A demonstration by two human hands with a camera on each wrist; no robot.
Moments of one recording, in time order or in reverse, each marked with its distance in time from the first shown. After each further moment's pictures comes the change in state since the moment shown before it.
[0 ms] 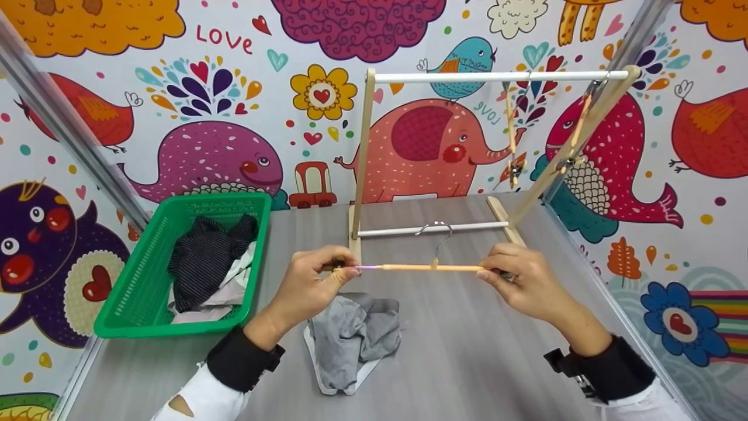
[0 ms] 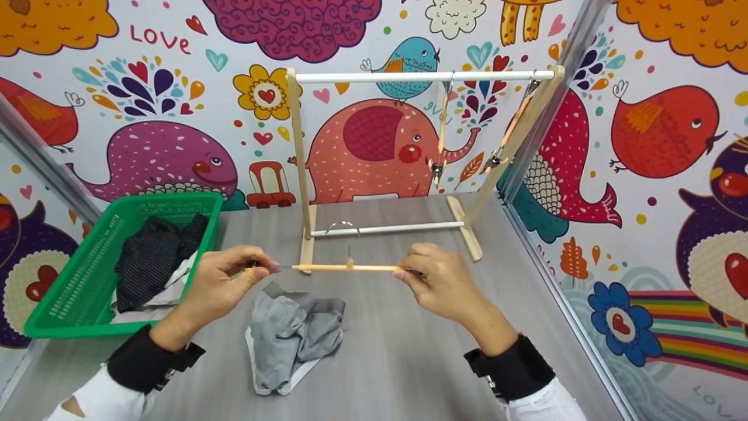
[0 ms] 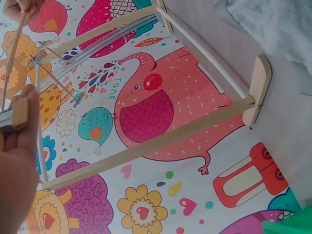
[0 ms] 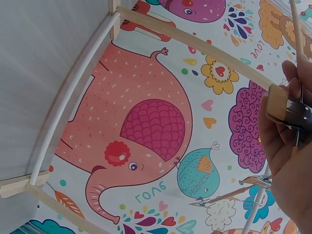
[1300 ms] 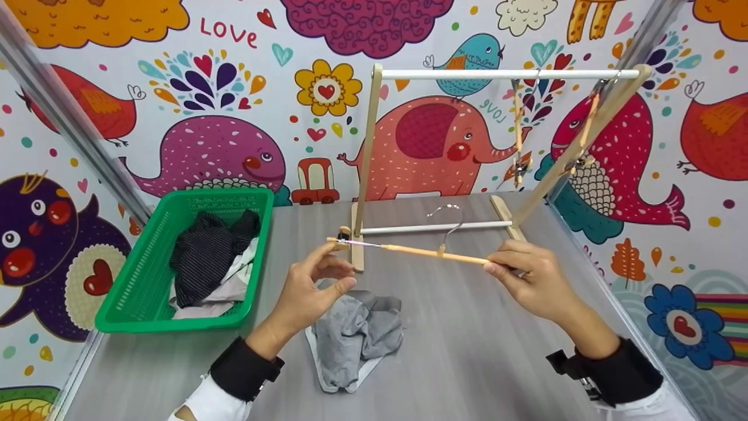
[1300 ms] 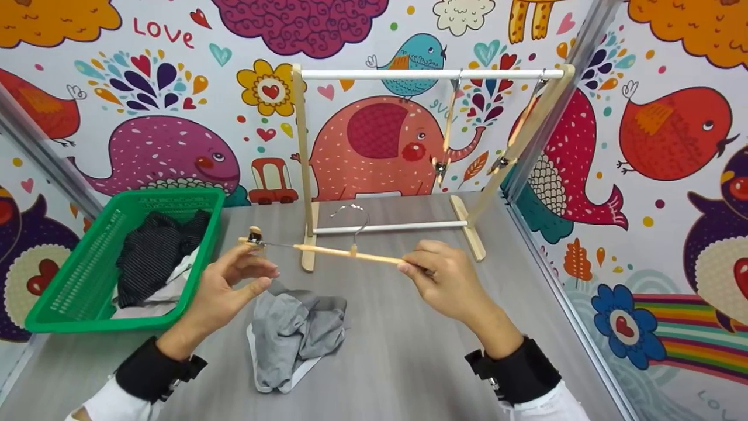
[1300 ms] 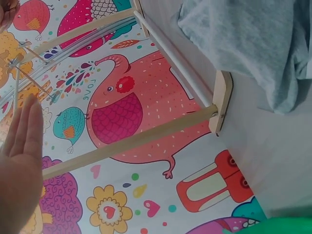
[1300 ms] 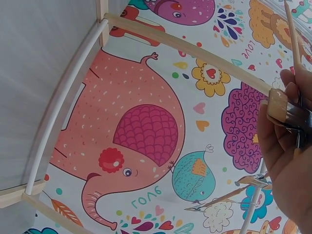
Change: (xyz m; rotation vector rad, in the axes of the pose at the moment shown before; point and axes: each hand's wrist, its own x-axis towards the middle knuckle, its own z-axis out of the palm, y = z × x) left_hand -0.033 -0.019 0.001 -0.013 0.038 -0.194; right_hand 0.006 -0.011 -0.005 0.074 0.044 0.097
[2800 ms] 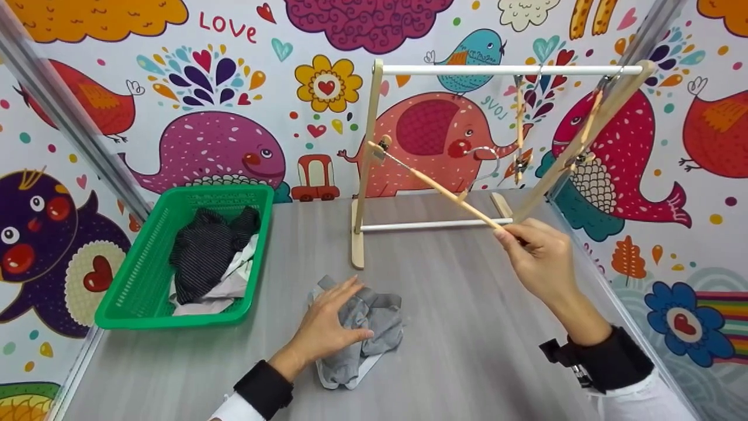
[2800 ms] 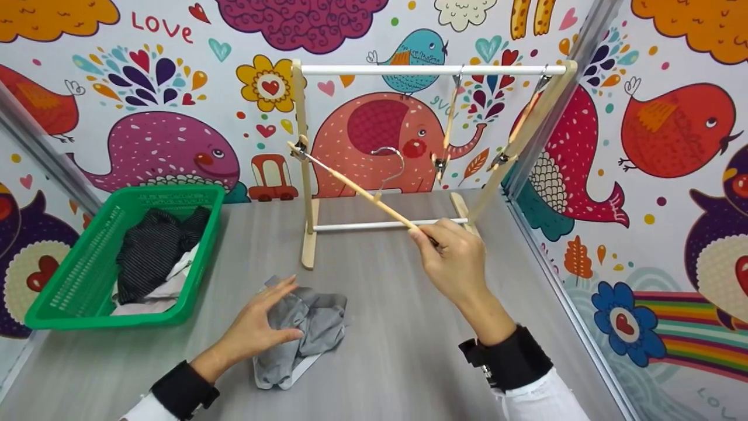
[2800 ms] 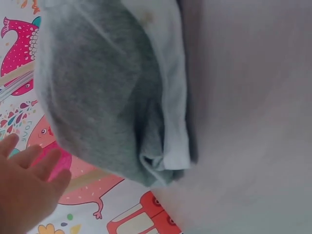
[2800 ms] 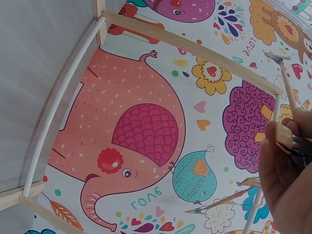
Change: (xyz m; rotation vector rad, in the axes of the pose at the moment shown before) left_hand -0.065 -0.057 0.035 0.320 -0.248 -0.316; right_hand 0.015 0.003 0.005 -0.175 0.321 0.162
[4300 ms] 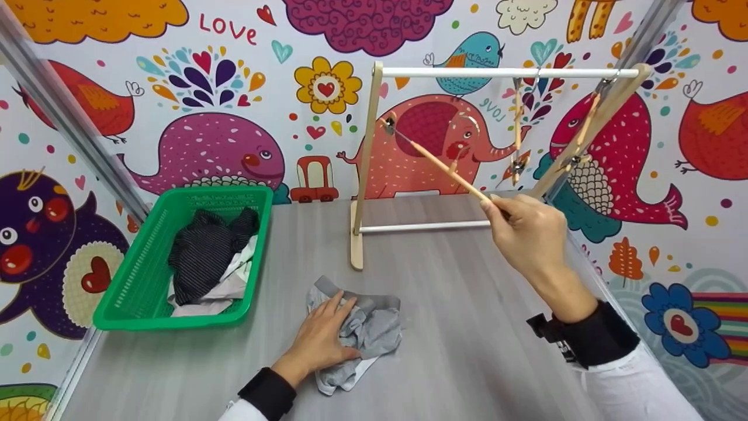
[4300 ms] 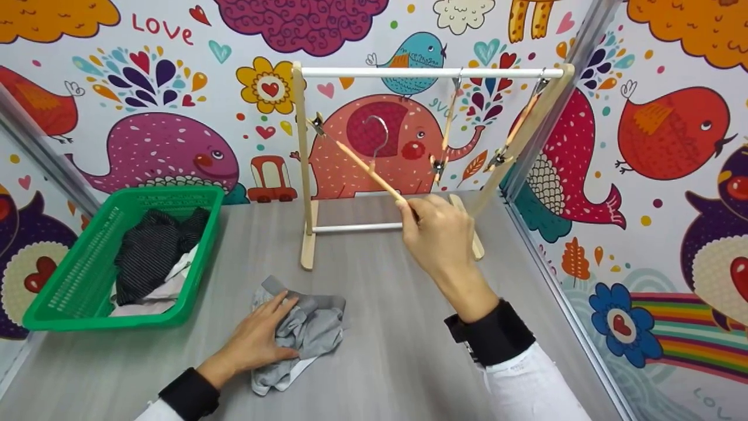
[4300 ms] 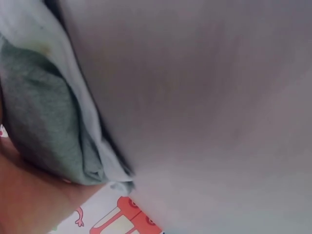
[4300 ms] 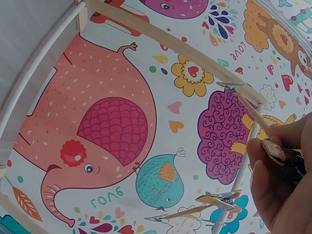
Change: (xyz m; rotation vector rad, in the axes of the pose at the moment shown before) left_hand -0.012 -0.034 0.021 0.331 -0.142 -0.093; right_hand 0.041 -0.023 0.014 -0.376 0.023 -0.089
